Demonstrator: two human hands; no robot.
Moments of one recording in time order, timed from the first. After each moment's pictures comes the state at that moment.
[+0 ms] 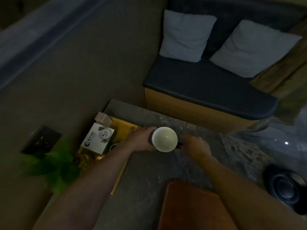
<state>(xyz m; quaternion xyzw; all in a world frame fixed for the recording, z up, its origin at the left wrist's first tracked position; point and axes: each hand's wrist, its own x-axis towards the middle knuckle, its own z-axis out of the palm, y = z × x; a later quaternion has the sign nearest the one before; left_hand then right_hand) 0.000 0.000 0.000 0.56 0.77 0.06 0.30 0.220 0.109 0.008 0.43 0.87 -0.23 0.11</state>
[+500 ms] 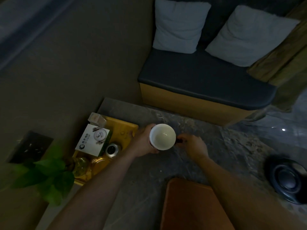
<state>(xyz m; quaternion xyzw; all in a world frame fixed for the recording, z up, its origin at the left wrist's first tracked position) 0.023 -0.006 -0.015 0.49 0.76 0.23 0.37 0.226 0.098 -0.014 0.47 0.82 -0.32 0.02</state>
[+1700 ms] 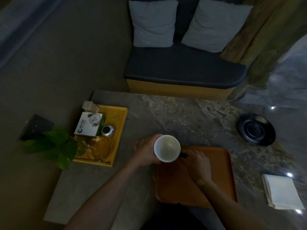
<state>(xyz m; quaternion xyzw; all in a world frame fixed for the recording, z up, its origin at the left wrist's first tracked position) 0.136 -0.112 -0.001 0.57 0.70 0.19 0.38 0.362 -0.073 -0.012 0.56 0.78 -0.28 -0.07</state>
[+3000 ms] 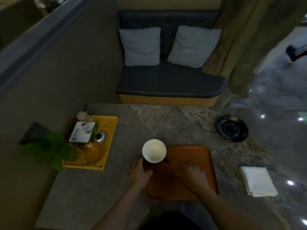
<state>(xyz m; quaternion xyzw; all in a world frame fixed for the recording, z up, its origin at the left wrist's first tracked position) 0.207 -0.181 -0.025 0.37 0.83 0.20 0.38 0.424 -0.111 -0.003 0.55 0.78 -0.27 0.12</state>
